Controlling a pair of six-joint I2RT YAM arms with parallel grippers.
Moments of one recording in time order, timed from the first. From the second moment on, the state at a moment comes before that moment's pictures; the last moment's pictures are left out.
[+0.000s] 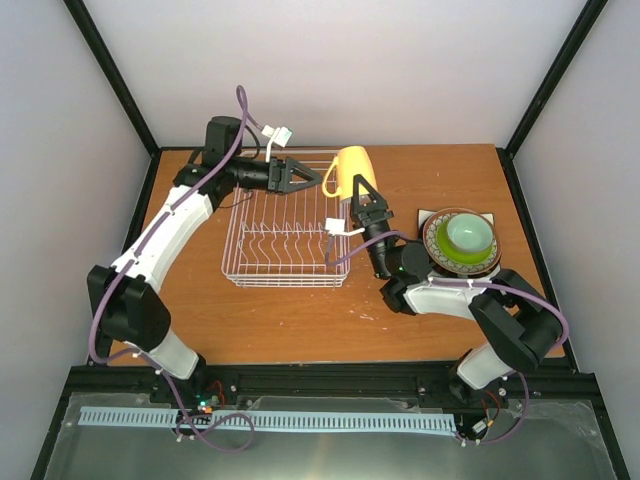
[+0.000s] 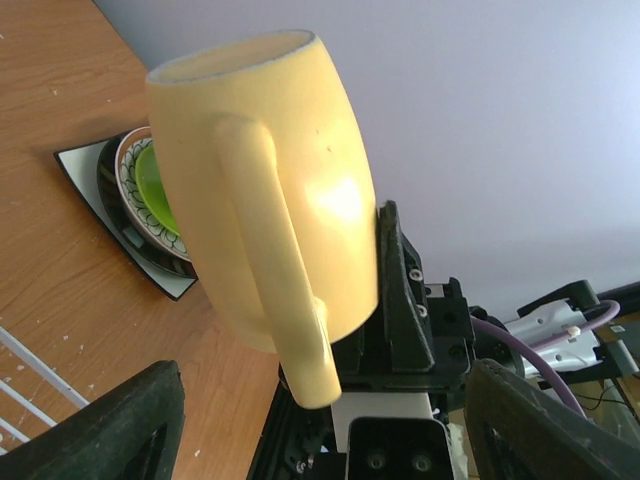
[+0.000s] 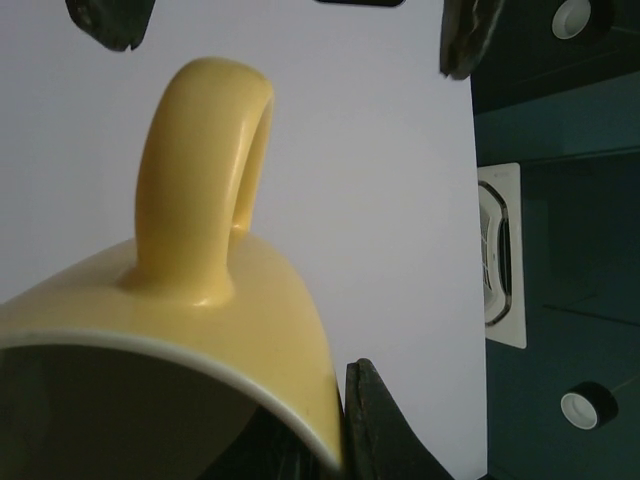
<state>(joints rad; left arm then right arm) -0.33 1.58 1.53 -0.45 1.15 -0.47 0.77 1.52 0.63 1.49 0.30 -1.89</state>
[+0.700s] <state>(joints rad) -0.41 1.68 1.61 -0.52 1.07 -0.53 0.80 1.54 0.63 1.49 0.30 -1.93</state>
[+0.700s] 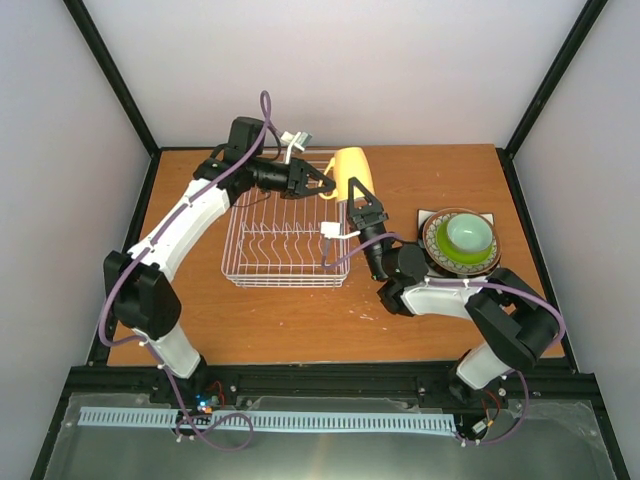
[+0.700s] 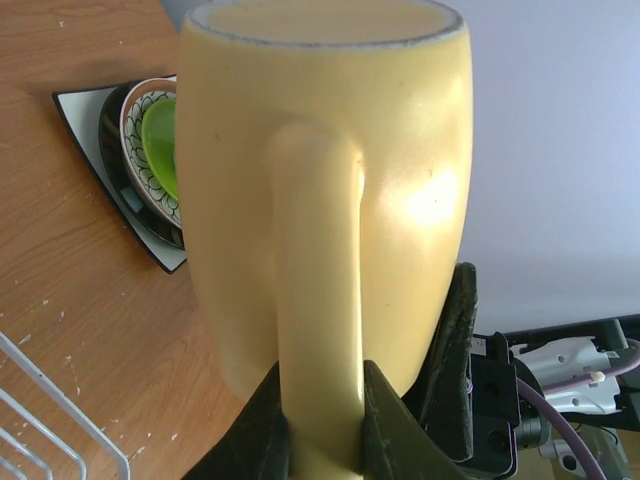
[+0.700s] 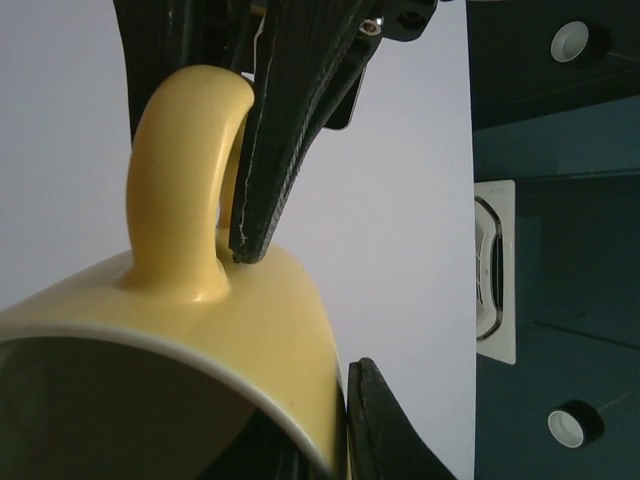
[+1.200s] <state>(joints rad) -0.42 1.67 1.73 -0.66 0.72 -0.32 0.81 1.51 0.62 1.51 0.41 -1.77</state>
